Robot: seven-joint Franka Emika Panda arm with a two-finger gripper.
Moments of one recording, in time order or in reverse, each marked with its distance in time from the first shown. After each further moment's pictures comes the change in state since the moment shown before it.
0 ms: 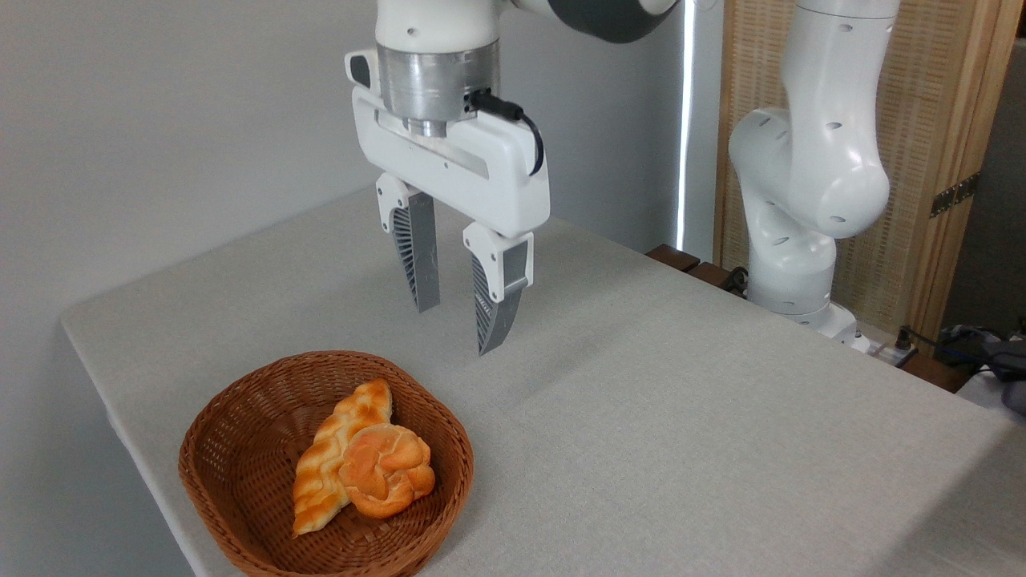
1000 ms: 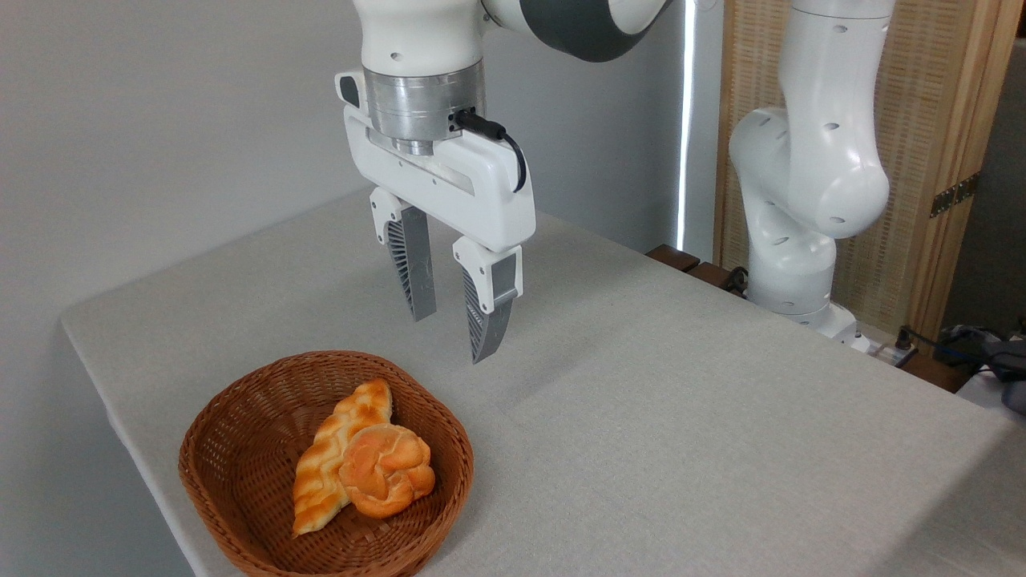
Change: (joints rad) arm -0.006 0.026 -0.007 0.002 -0.008 0.000 0.000
